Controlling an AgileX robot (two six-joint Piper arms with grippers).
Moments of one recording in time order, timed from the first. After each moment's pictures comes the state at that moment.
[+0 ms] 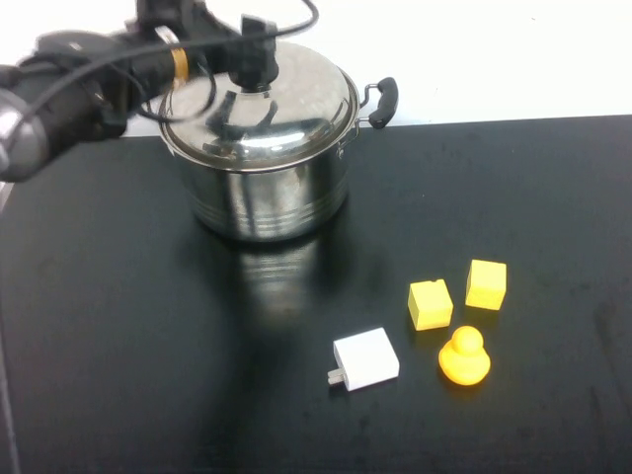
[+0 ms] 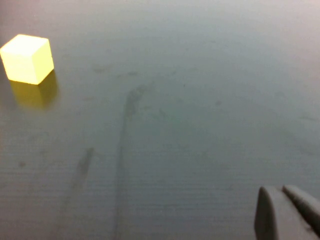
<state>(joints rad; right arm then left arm) -0.03 -0.01 0.02 -0.01 0.42 -0.06 -0.25 1.89 -1.63 1.76 -0.15 -1.78</state>
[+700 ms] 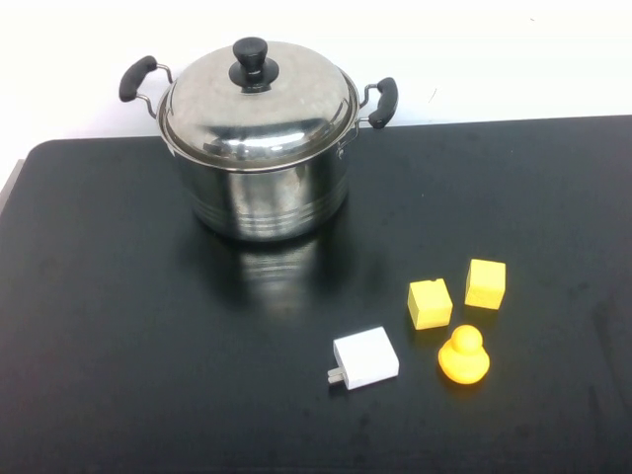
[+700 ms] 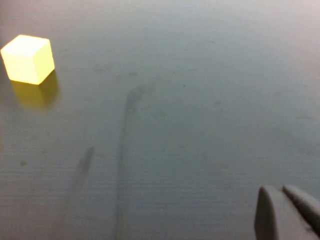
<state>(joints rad) -0.03 -0.01 0.02 -0.01 0.42 -0.06 -0.25 1.26 -1.41 1.76 -0.12 -1.81</state>
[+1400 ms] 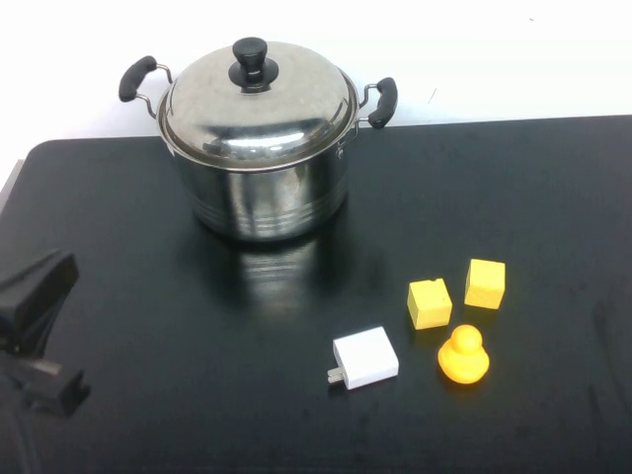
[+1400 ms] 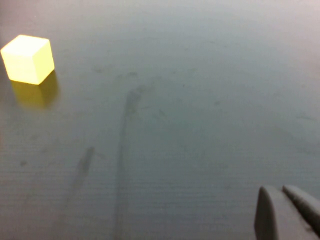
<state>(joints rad) -0.03 -0.01 0.02 -0.01 0.42 -0.06 -0.25 0.64 -0.46 1.76 -0.13 -1.86</state>
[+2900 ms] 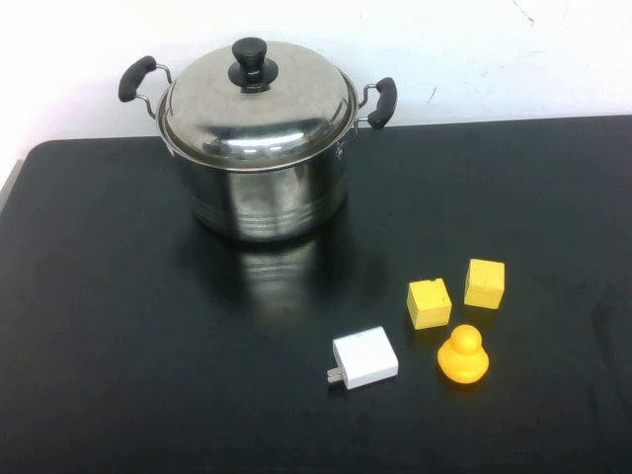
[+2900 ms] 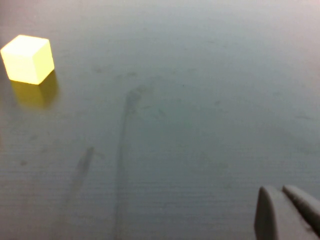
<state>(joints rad) -0.03 -0.01 0.02 -0.01 0.42 -0.06 -0.09 0.11 -0.02 0.15 0.07 -0.37</state>
